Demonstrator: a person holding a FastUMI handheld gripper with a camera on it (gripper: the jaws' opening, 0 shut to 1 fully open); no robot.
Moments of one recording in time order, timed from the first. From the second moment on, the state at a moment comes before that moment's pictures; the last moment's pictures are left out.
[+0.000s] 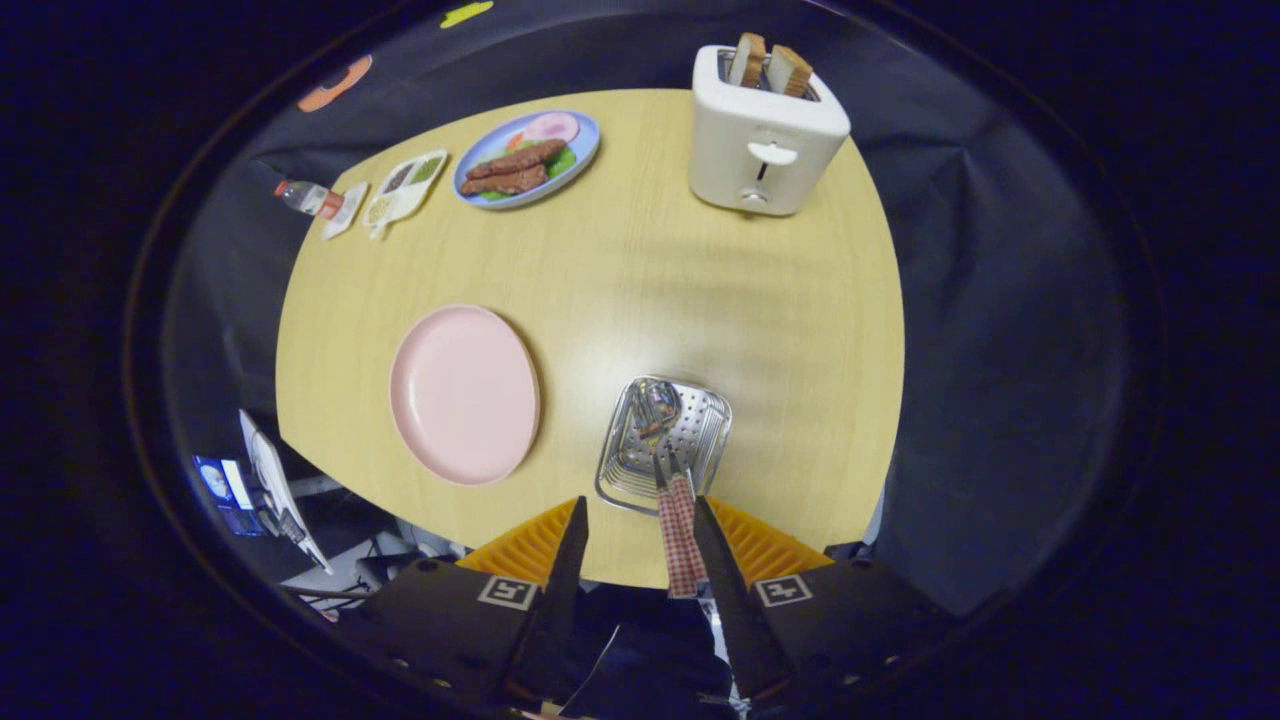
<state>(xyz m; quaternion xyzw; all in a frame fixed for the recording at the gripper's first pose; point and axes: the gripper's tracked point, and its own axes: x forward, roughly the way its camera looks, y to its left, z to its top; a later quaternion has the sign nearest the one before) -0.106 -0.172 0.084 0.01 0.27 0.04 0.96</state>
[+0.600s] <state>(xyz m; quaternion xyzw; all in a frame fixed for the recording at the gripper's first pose) -0.174 -0.105 0.167 0.01 0.00 0.01 1.00</state>
